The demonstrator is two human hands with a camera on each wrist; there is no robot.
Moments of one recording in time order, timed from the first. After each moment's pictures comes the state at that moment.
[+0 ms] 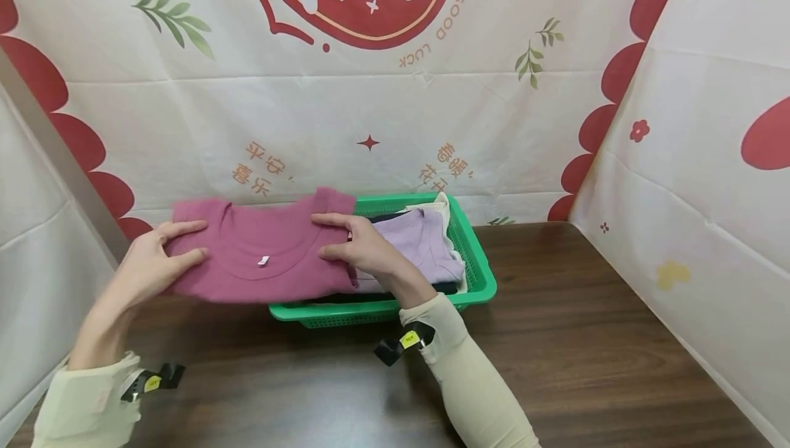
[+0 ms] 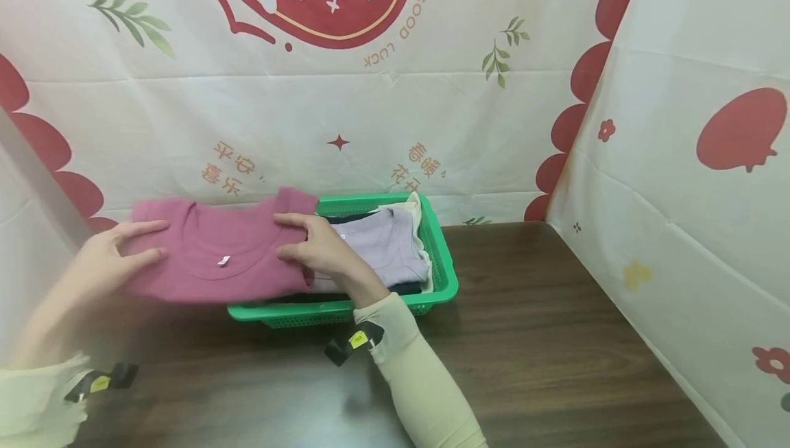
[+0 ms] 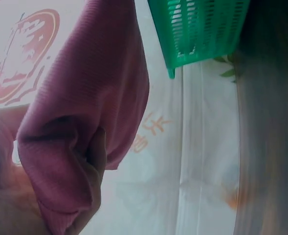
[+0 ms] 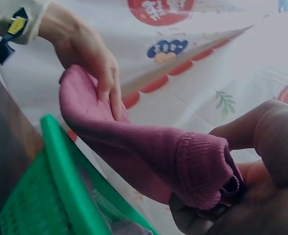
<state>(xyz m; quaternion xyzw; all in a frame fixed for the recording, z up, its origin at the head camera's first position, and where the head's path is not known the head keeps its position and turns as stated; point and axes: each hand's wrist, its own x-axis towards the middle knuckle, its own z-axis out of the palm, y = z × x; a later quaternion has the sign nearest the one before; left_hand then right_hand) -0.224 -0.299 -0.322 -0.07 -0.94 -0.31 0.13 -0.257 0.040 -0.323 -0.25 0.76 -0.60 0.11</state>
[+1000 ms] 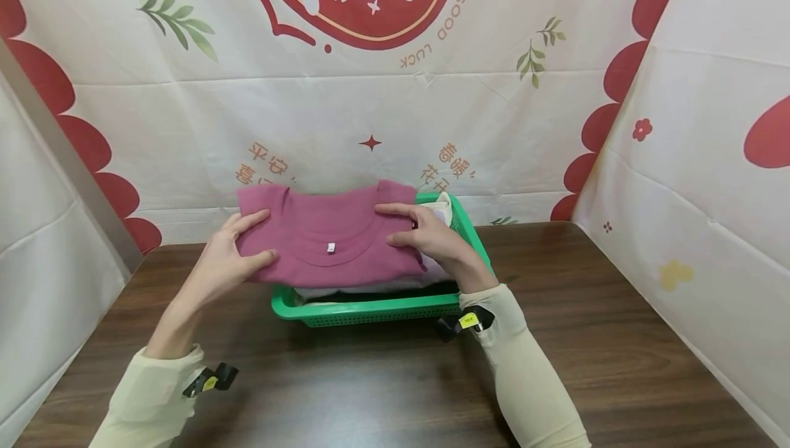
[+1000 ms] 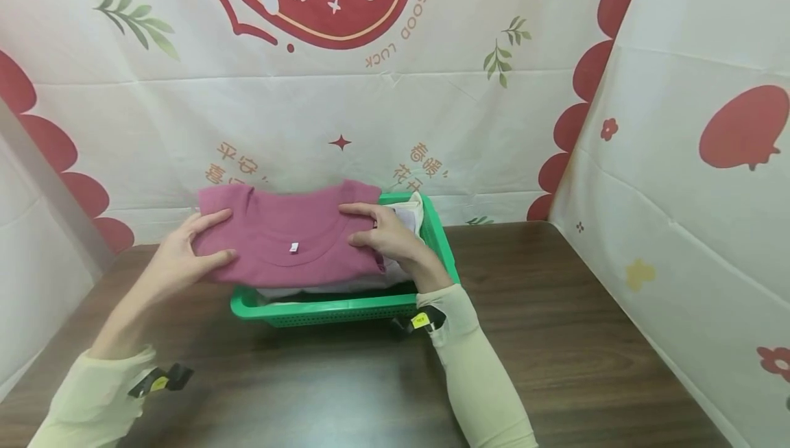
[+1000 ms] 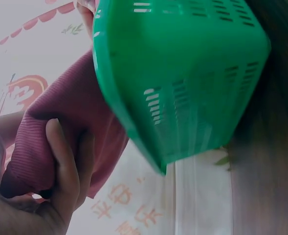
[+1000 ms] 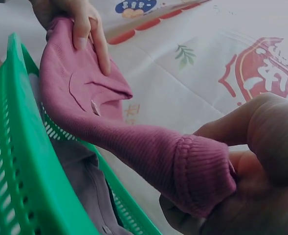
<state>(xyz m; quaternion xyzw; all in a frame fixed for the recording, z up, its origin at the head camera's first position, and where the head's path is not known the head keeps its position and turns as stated) -0.227 -0.216 -0.323 -0.13 -0.90 -0.41 0.10 -0.278 0.133 -0.323 -0.22 0.79 -0.56 0.10</state>
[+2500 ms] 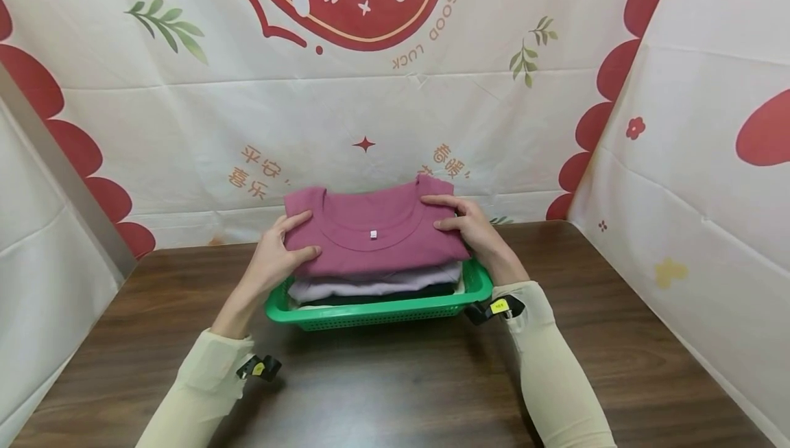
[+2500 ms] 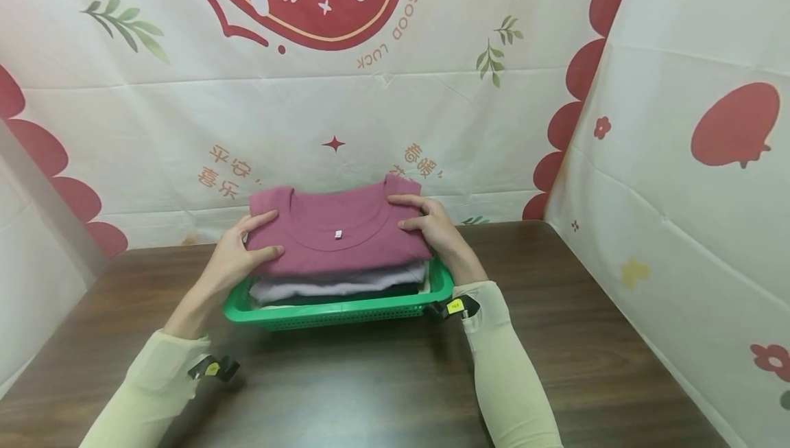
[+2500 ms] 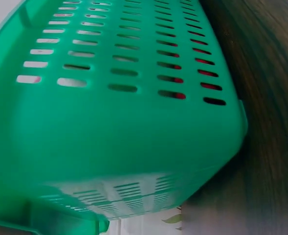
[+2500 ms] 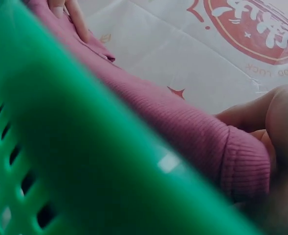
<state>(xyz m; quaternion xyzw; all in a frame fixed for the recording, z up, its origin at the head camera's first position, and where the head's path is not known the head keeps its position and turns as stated) -0.267 -0.155 -0.359 -0.12 -0.85 -0.51 0.06 -0.310 0.210 -0.349 -0.15 0.75 -0.64 0.05</state>
